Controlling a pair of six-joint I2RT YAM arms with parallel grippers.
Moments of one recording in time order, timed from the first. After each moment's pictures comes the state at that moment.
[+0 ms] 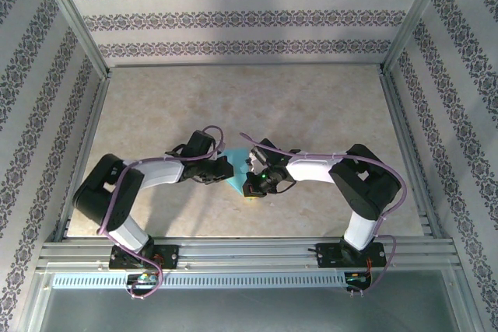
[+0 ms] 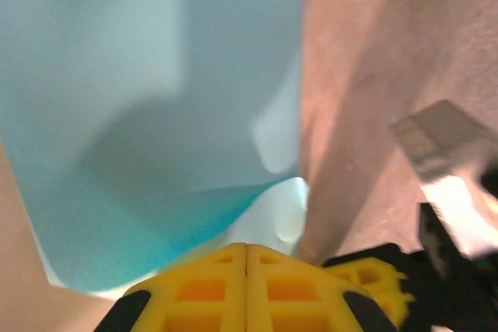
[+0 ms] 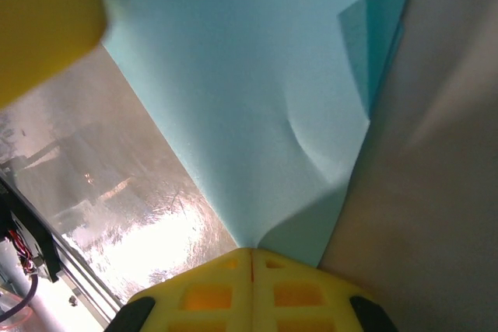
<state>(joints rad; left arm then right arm) -0.50 1.59 0.70 -0.05 0.50 -0.75 0.75 1.77 0.87 -0.29 -0.56 0.70</state>
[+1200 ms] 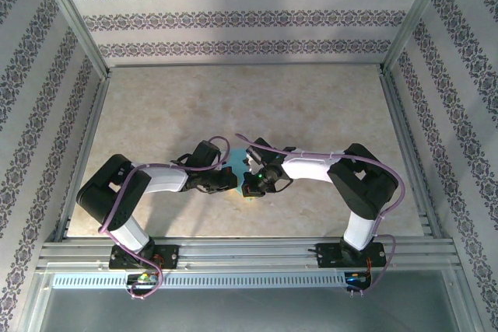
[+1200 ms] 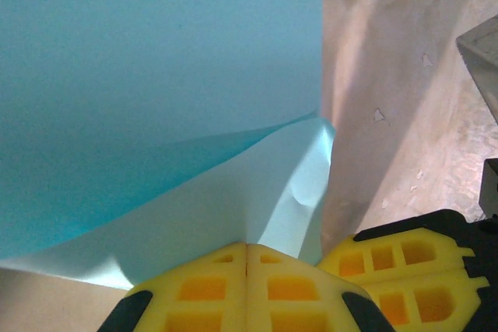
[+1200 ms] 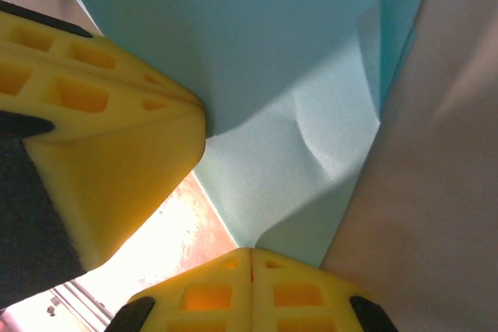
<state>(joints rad) -0.57 1.64 0.63 0.06 0.50 -0.77 0.78 1.78 0.93 -0.39 -0.49 0.68</state>
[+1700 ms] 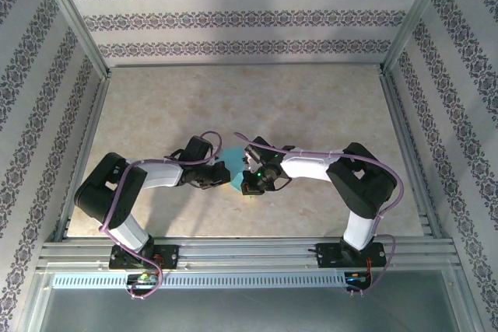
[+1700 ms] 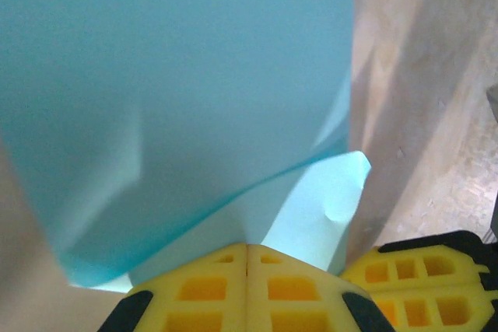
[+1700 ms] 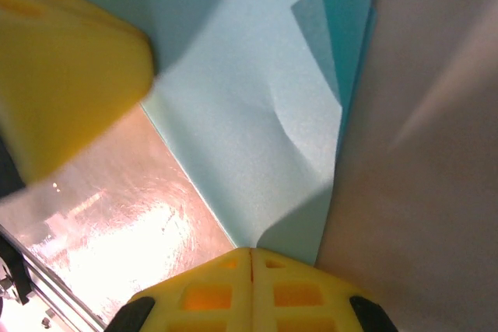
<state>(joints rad) -0.46 1.64 0.65 0.00 0.51 -0.72 0.78 1.79 0.95 -0.39 -0.46 0.67</state>
